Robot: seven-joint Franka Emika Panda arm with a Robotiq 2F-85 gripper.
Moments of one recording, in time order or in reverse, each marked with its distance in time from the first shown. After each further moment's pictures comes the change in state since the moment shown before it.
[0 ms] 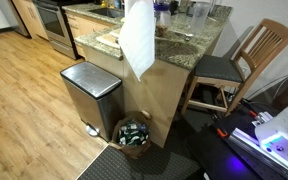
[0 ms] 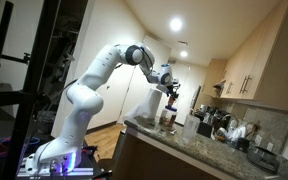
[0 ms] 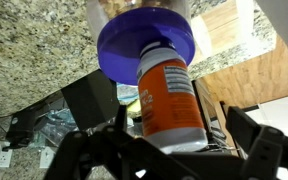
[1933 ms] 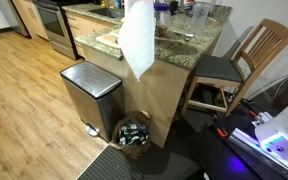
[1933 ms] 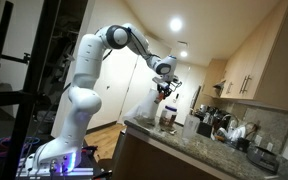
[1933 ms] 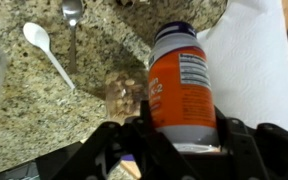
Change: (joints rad) arm -0.113 -0.404 0.008 -0.347 0.447 -0.411 -0.594
